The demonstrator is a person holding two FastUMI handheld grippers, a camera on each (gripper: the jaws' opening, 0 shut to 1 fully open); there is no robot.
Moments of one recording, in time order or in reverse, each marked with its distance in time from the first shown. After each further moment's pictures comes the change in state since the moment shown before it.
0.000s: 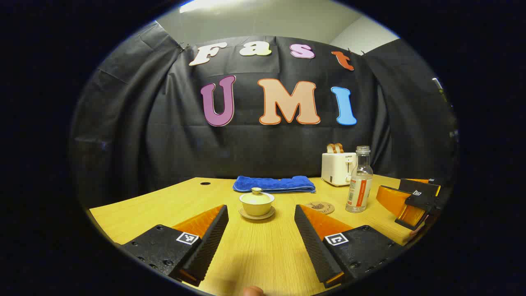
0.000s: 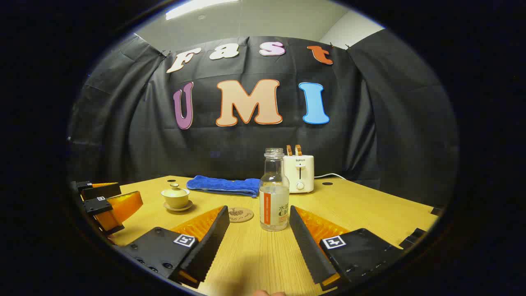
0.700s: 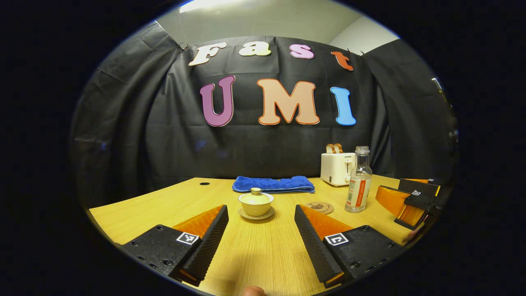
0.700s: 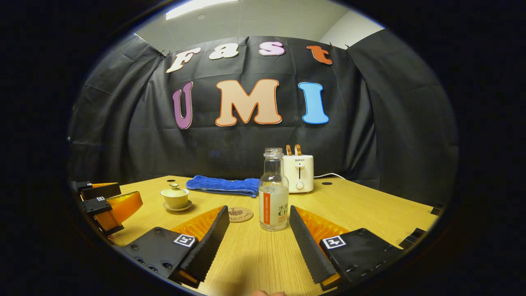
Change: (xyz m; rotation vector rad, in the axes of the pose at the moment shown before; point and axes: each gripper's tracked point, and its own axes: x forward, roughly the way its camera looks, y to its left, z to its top) left arm 0.001 -0.001 -0.001 0.001 0.002 -0.011; right arm 0.000 0.000 -0.001 -0.001 -0.003 -0.003
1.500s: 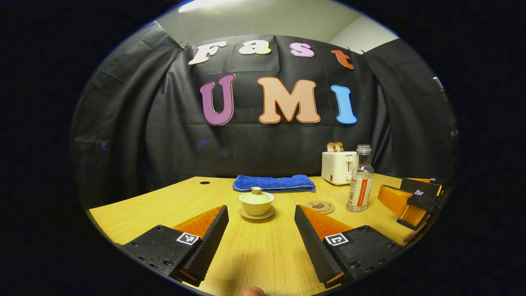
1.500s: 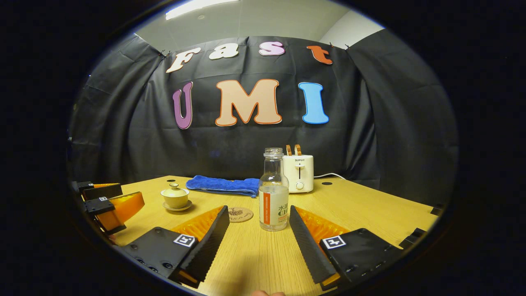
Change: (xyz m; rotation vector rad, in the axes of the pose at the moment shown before) left arm 0.009 0.001 -0.003 0.002 0.020 0.005; right arm 0.000 0.000 0.000 0.000 -0.001 0.001
